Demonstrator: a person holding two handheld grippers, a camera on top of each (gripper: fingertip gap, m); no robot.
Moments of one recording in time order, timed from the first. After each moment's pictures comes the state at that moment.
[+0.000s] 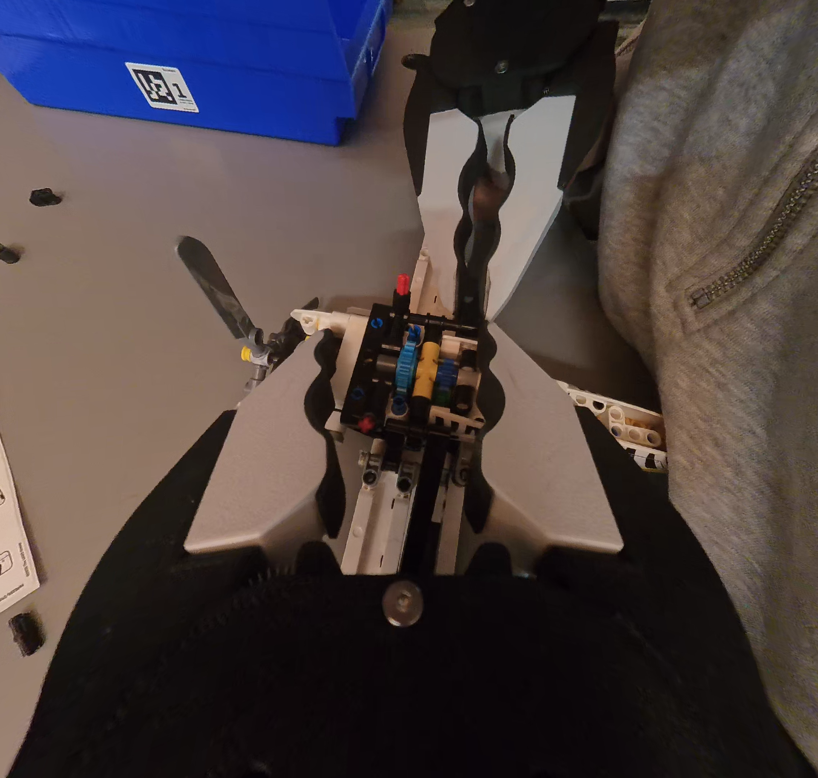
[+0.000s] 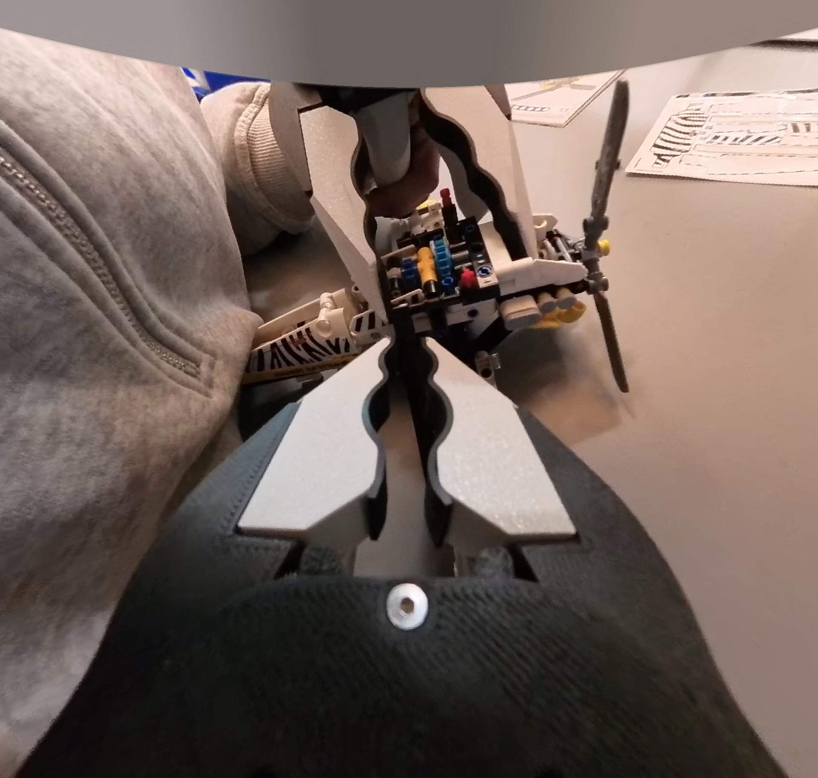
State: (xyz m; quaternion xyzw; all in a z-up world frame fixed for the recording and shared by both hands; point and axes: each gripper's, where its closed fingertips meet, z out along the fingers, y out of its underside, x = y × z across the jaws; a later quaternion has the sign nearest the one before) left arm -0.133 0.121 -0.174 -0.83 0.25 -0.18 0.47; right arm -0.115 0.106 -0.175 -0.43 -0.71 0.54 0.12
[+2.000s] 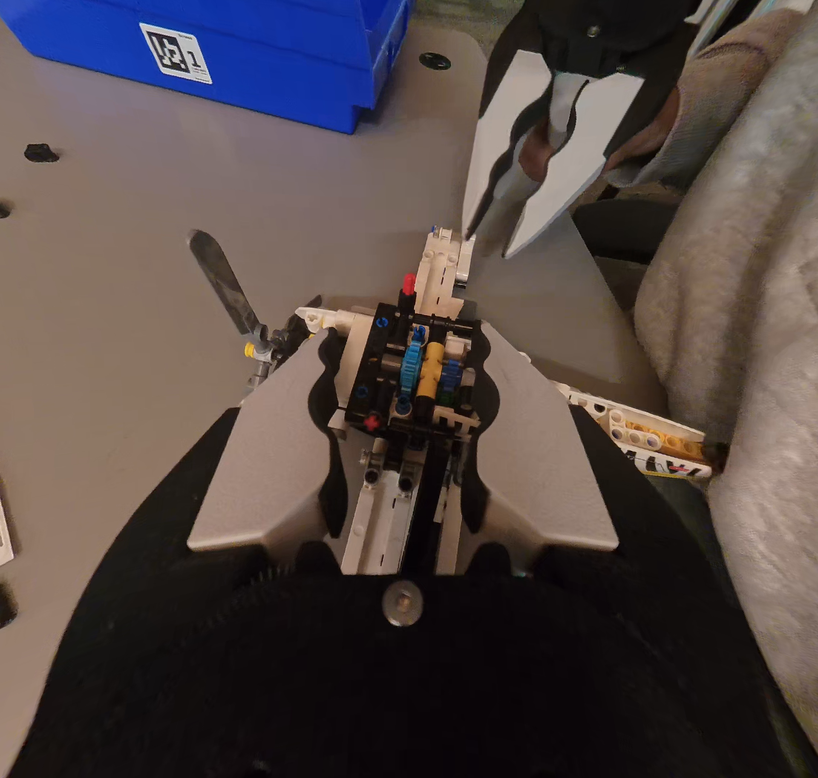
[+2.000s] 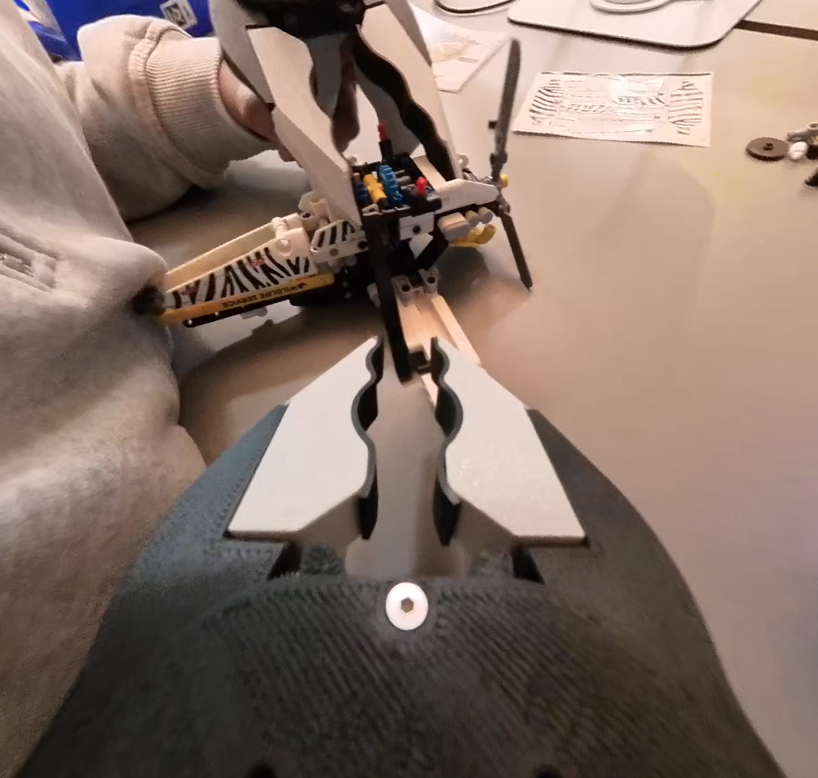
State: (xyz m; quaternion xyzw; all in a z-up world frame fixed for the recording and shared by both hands) left arm -0.139 0.121 -0.176 -0.84 0.21 -0.20 0.46; right arm -0.076 0.149 -0.181 -0.49 -0.70 0.46 0.23
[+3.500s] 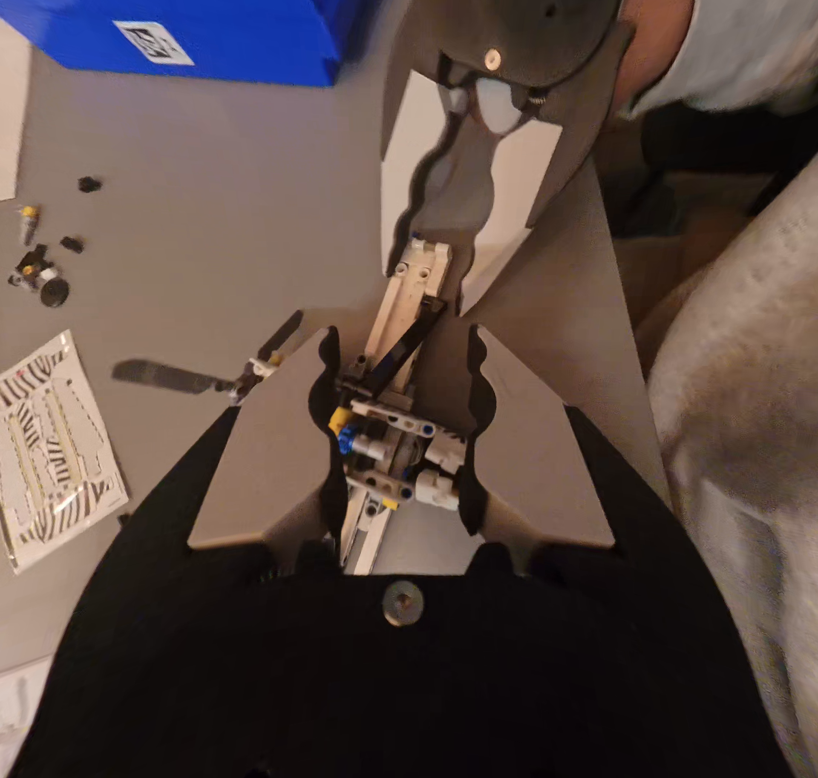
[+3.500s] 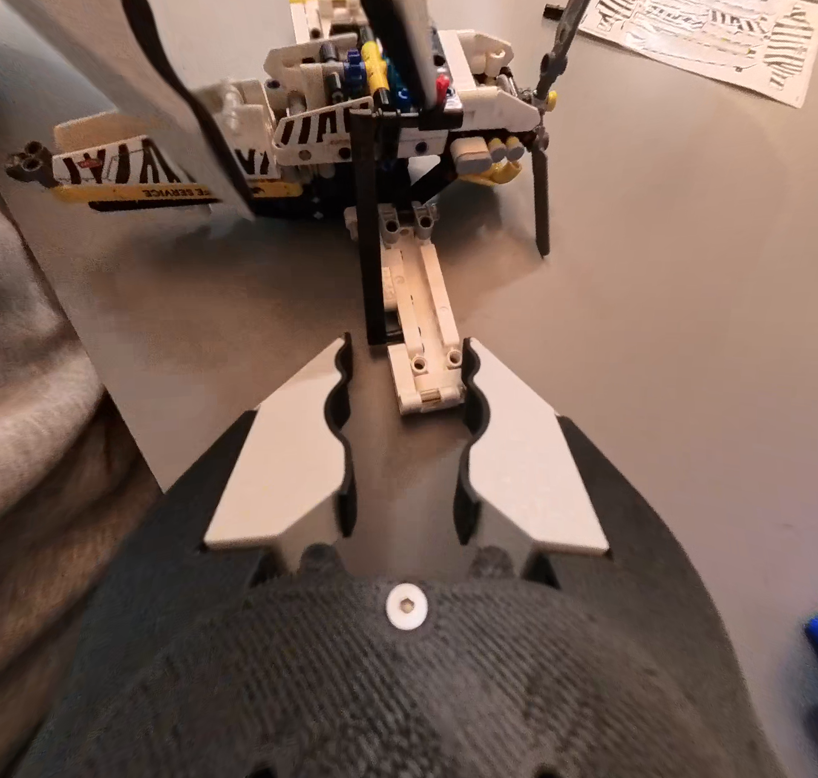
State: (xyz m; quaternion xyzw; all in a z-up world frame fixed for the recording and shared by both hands) left arm -0.090 0.114 -0.161 -0.90 0.26 -0.01 0.36; right arm -0.082 0.145 -0.220 -0.45 -0.79 0.37 0.21
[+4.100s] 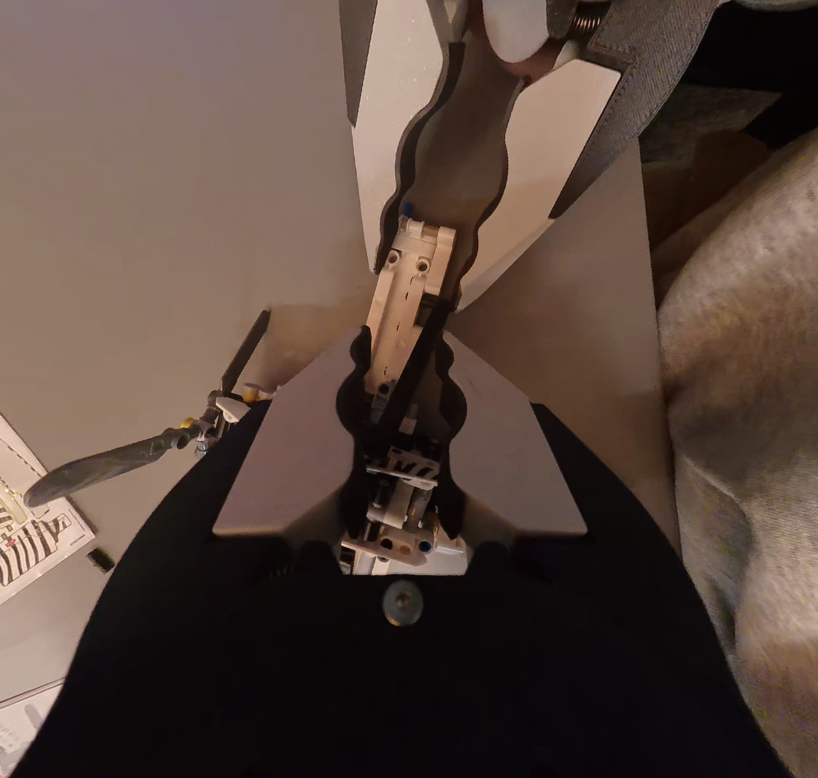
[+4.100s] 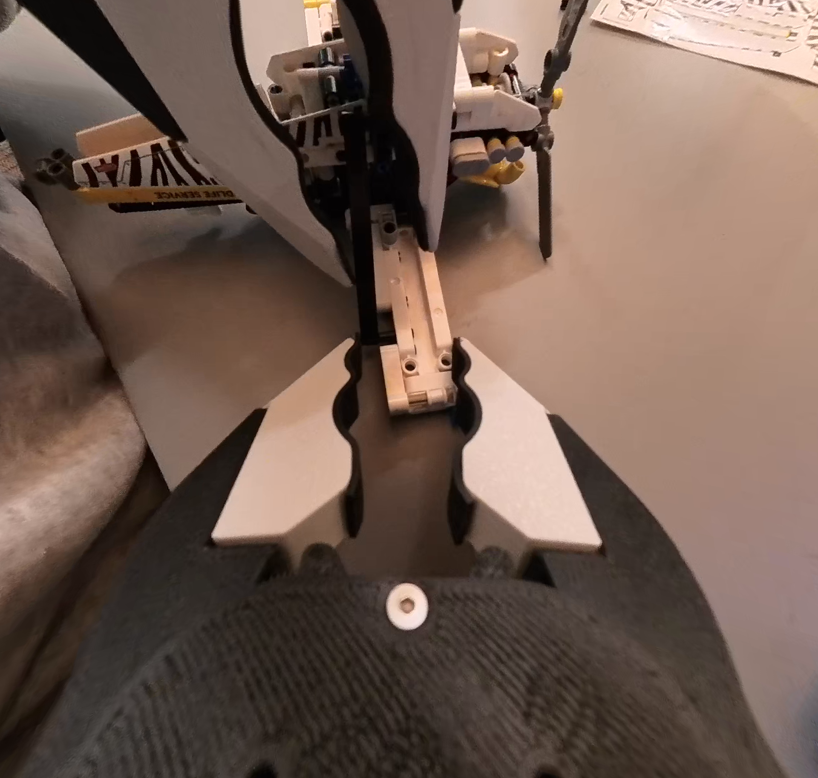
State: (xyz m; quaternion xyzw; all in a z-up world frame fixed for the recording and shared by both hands) left arm -0.089 0.129 -0.196 -0.93 0.27 -0.04 0.22; right arm -0.084 0.143 -0.220 -0.45 -0.79 0.39 0.18
